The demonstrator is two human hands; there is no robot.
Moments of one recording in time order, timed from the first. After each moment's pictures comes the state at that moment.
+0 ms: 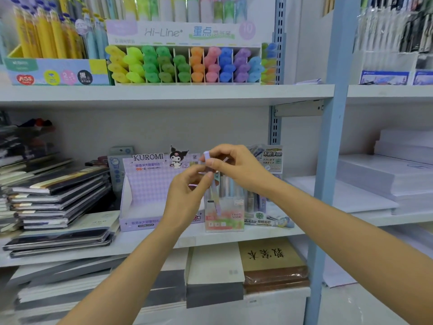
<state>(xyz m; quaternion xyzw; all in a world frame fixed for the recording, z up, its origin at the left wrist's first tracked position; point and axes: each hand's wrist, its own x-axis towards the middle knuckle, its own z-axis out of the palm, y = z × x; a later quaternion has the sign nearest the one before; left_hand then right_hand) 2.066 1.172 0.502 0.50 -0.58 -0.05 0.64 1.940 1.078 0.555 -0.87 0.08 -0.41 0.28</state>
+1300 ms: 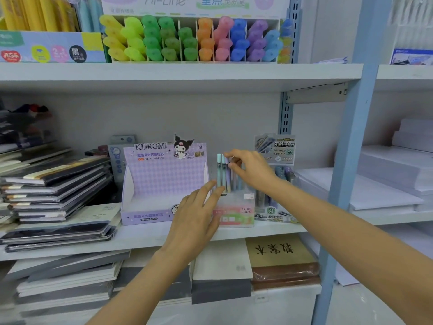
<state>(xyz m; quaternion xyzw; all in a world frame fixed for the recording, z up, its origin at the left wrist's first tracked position) 2.094 1.157 0.426 0.65 -0.67 0.25 0.27 1.967 1.007 0.514 -0.89 0.25 -0.37 0.05</state>
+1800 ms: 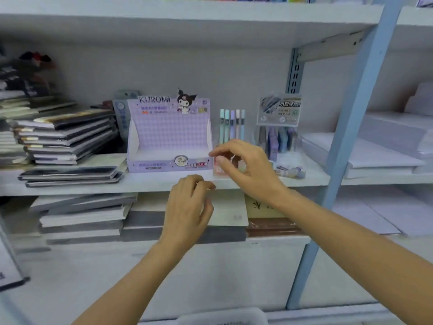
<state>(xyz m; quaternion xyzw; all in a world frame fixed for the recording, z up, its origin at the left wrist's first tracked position) 2.065 1.213 0.371 0.62 -0.62 0.29 0.38 1.929 1.112 0.455 -0.87 0.04 -0.46 0.15</state>
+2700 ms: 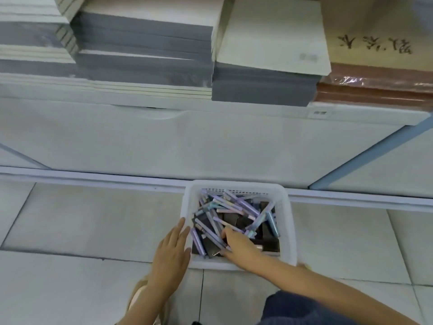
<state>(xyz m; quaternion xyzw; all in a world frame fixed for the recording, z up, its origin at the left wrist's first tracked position) 2.035 1.380 -0.025 0.85 -0.48 -0.21 0.11 1.898 1.220 -0.041 -0.84 0.30 0.22 0.39</state>
